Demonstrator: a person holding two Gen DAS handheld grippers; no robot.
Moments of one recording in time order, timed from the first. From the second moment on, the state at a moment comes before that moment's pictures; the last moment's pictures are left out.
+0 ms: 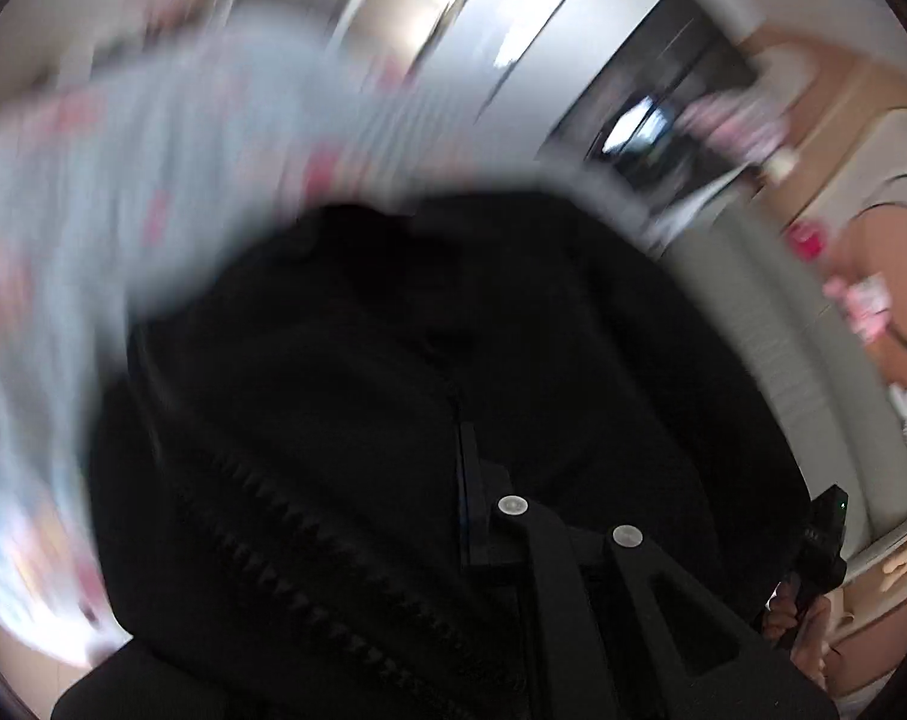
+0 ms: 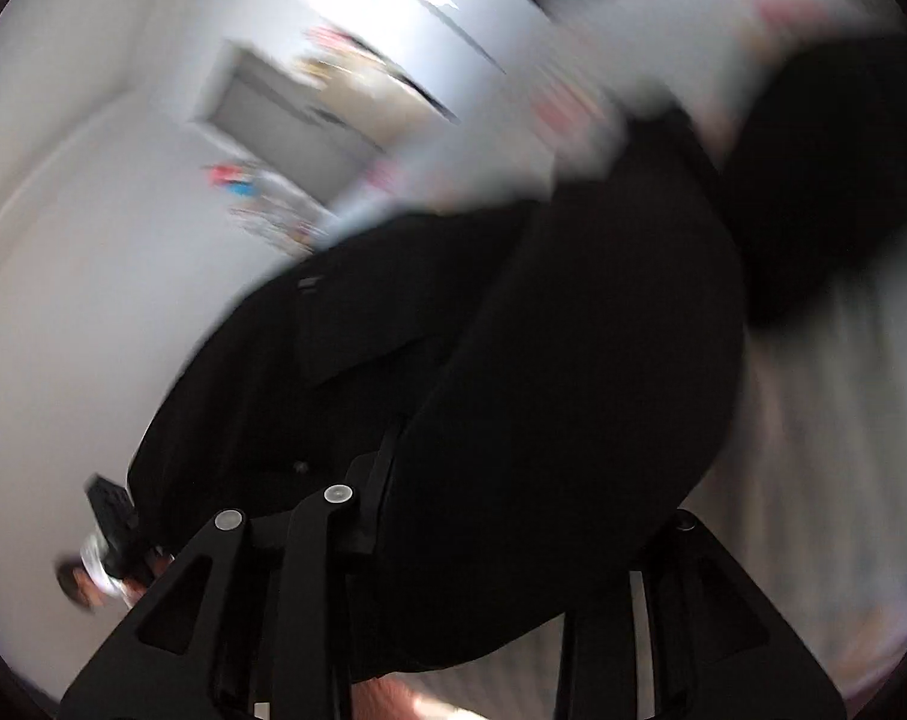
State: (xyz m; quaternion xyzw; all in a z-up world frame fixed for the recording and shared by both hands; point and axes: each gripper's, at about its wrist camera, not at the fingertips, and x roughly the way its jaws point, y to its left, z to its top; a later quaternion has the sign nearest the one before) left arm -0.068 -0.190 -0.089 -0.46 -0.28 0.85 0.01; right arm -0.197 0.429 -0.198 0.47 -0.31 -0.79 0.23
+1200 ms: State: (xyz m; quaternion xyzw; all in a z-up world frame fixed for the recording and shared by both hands) left arm 0.038 -0.048 -0.105 -0.35 -0.23 0.90 0.12; right arm -0.127 0.405 -0.294 0.49 0.08 -0.87 0.04
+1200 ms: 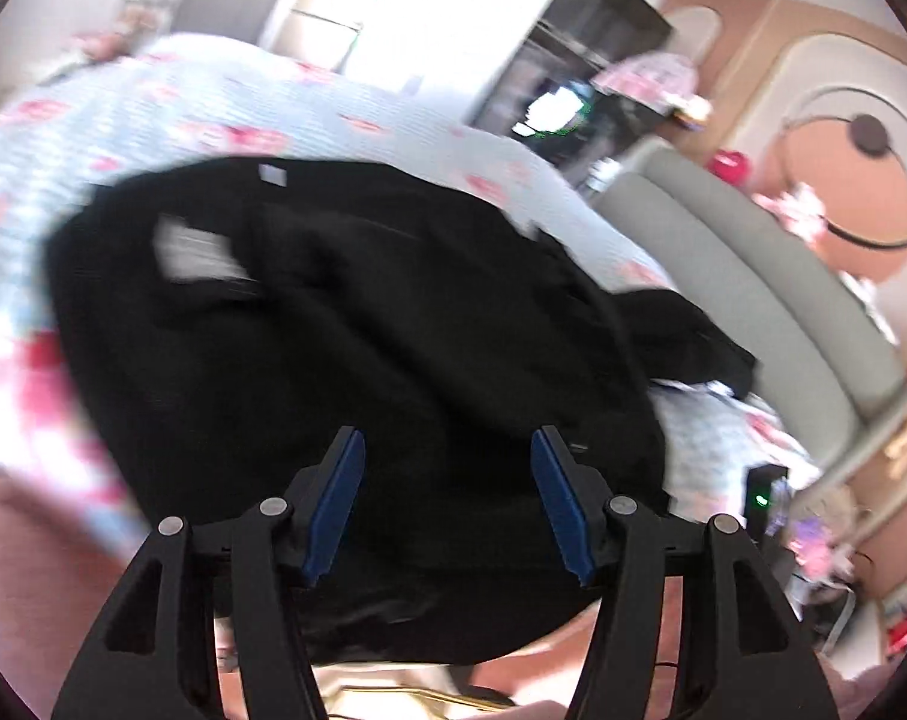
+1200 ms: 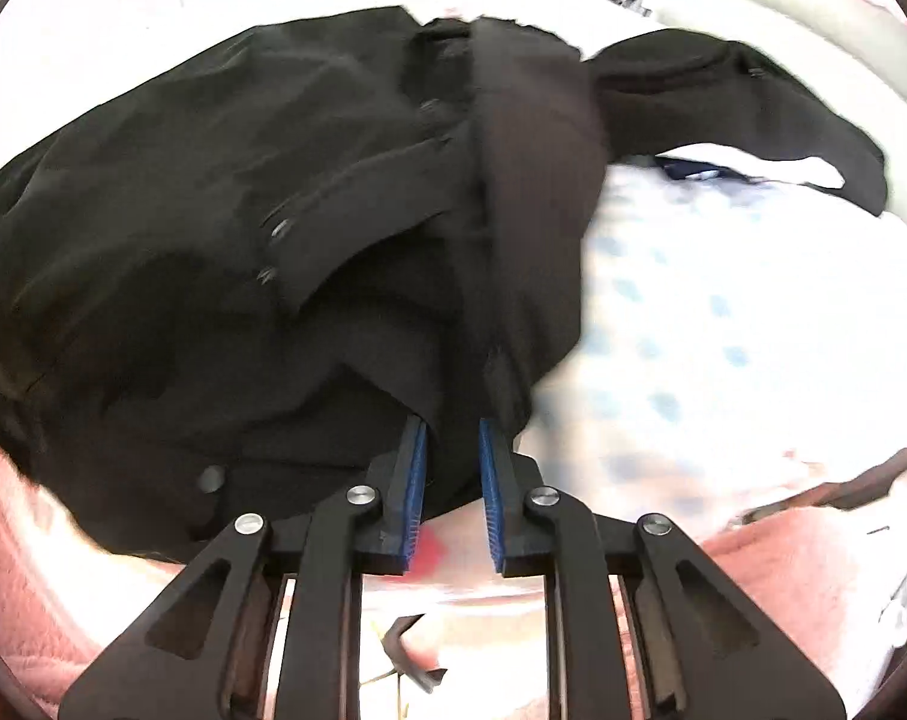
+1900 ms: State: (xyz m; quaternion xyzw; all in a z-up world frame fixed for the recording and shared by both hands) left arm -0.145 0.217 -0.175 -0.53 -0.06 0.80 0.28; right arm -0.088 0.509 -0.240 0.49 -0.17 -0.85 0.09
